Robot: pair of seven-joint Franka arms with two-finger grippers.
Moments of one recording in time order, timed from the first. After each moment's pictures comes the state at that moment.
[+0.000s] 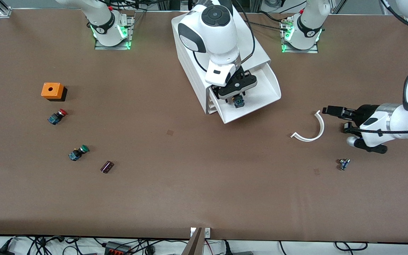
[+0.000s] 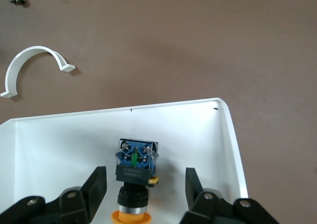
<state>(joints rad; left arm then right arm) 0.05 0.46 -0.04 -1.27 -0.20 1.33 0.12 0.91 0.66 0.00 -1.19 0.02 2.13 0.55</state>
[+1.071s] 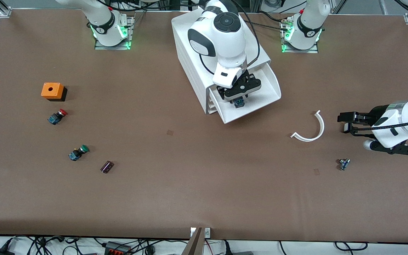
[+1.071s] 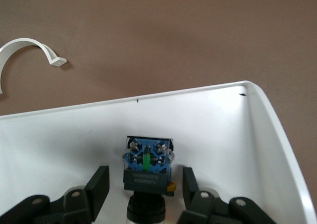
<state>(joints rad) 0.04 0.43 -0.04 -1.28 -0.08 1.41 0.09 0.95 0.73 -0.01 -1.15 -0.01 2.14 0.63</state>
